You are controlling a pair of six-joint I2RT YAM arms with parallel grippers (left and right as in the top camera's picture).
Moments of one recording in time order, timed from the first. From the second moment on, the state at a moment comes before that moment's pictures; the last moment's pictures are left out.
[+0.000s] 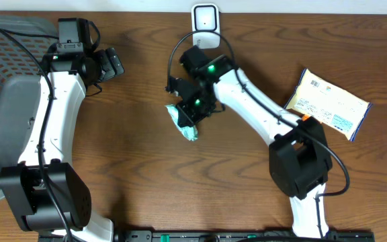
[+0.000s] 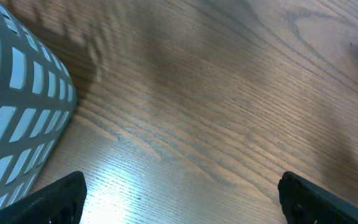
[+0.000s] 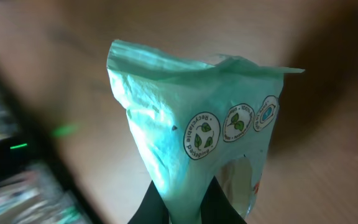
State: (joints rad) left arm 0.06 1.73 1.49 -0.80 -0.03 -0.35; right arm 0.61 2.15 1.82 -1.11 -0.55 -0.09
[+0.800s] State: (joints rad) left arm 0.06 1.73 1.49 -0.80 -0.03 -0.35; right arm 0.39 2.32 1.80 -1.14 -0.54 -0.07
